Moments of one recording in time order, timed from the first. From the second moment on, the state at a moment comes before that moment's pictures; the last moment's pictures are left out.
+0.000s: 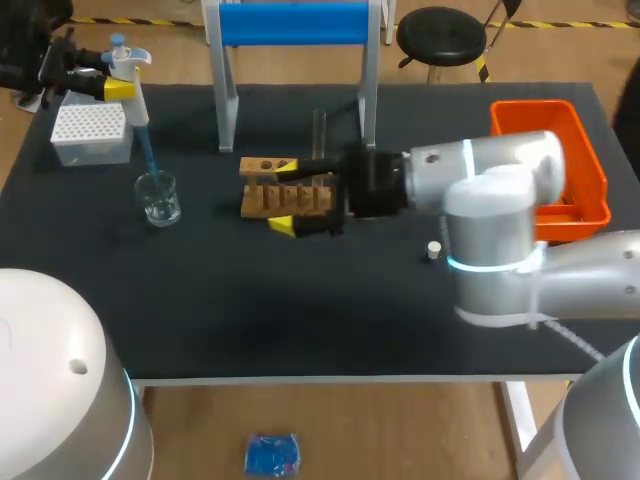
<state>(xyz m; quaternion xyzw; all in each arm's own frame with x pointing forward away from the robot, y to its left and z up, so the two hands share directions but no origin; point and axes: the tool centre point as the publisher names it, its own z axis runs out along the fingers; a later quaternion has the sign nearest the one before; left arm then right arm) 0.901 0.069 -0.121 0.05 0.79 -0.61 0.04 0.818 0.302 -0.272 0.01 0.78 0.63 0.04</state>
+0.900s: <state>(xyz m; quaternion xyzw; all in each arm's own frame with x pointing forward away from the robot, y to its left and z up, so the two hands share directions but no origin) 0.901 0.068 -0.121 0.05 0.79 -0.61 0.04 0.837 0.412 -0.323 0.00 0.80 0.60 0.07</state>
